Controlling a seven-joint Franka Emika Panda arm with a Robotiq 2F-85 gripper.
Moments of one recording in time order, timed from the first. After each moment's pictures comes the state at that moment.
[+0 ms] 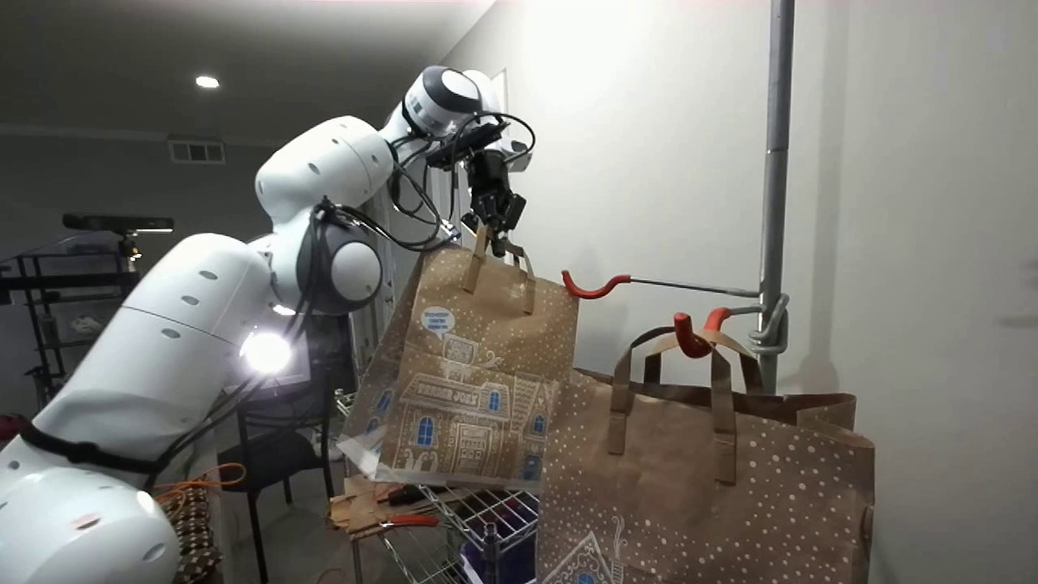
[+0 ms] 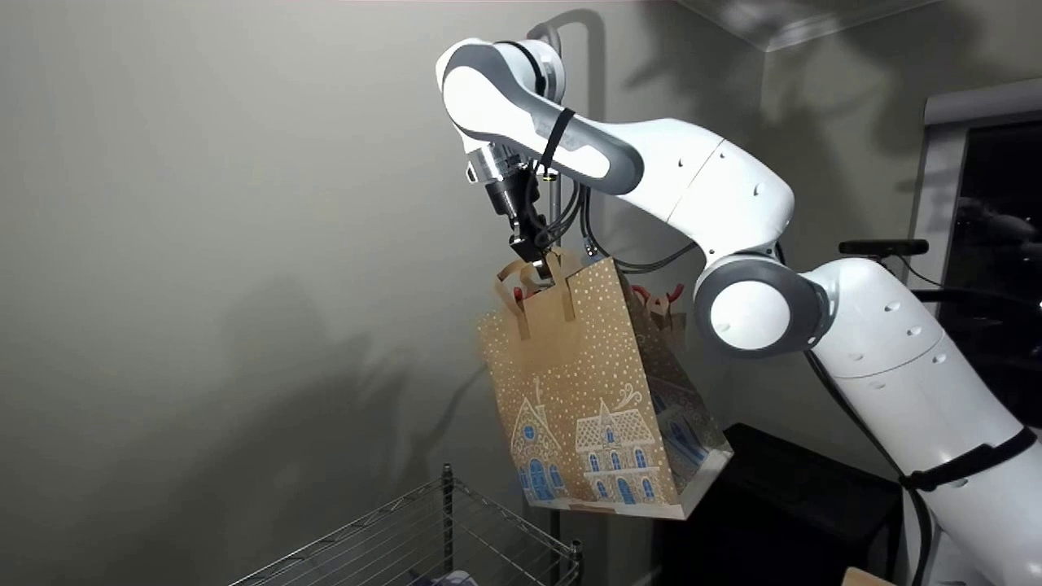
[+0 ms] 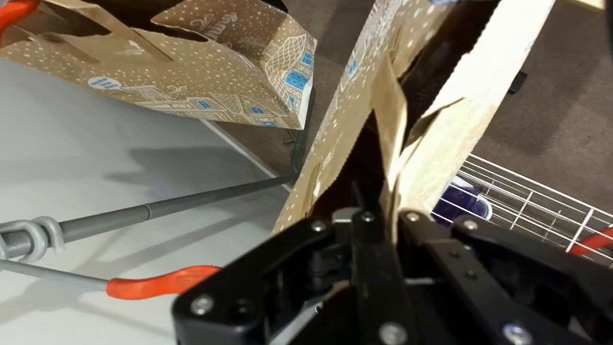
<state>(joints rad) 0.42 0.64 -0.04 -0.38 -0.43 0.76 -0.31</state>
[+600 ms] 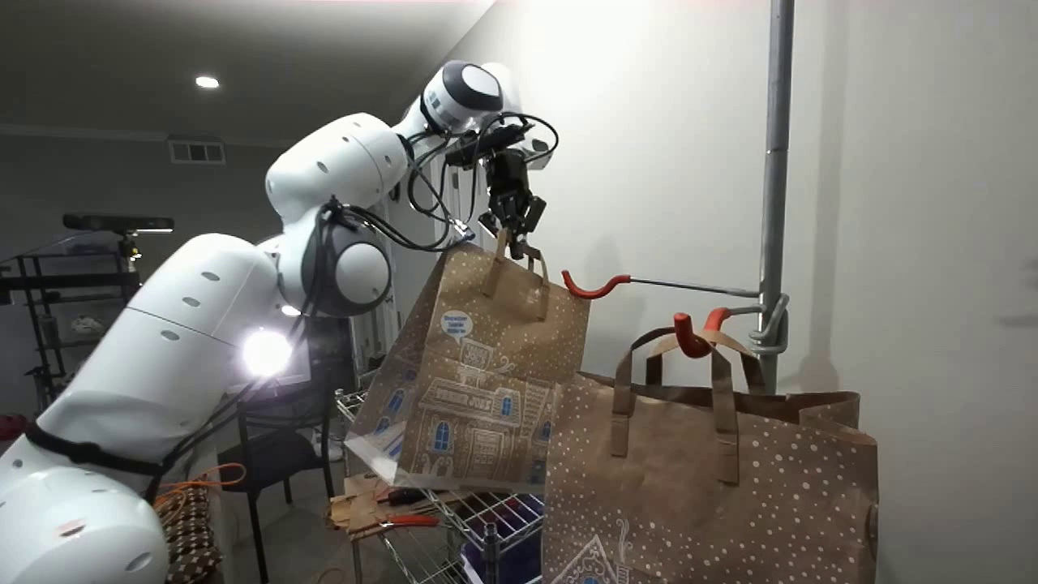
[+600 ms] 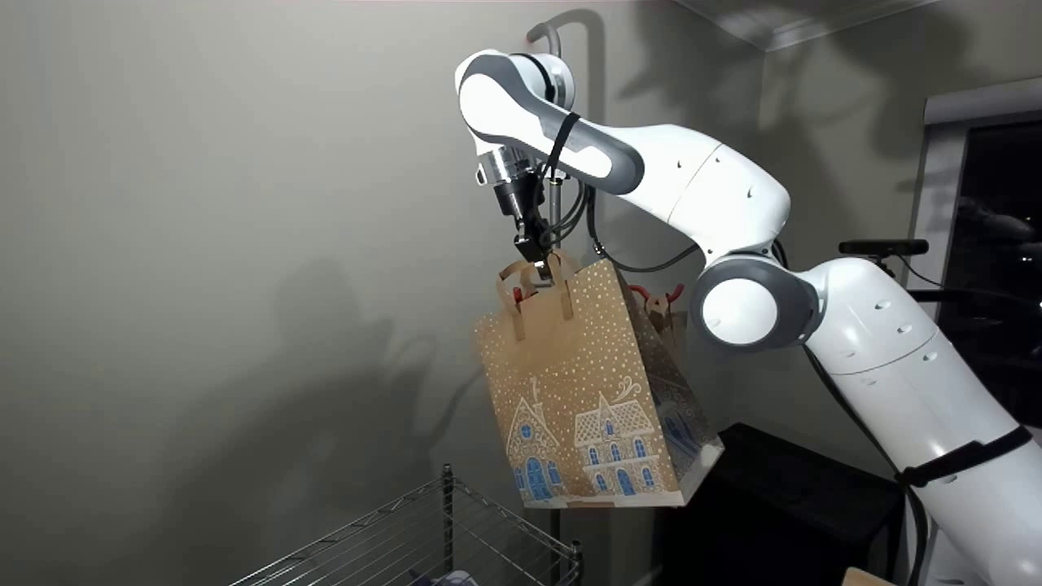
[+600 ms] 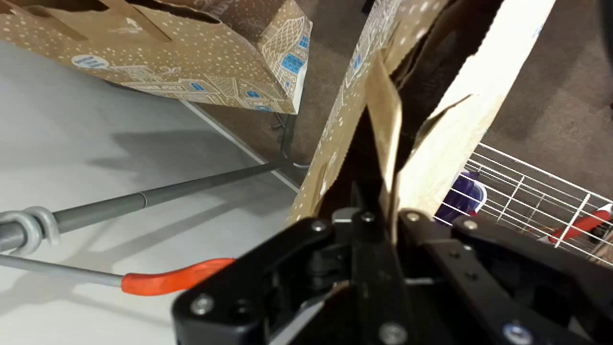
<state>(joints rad) 0.34 0.64 -0.04 -0.37 -0.37 0.82 -0.35</state>
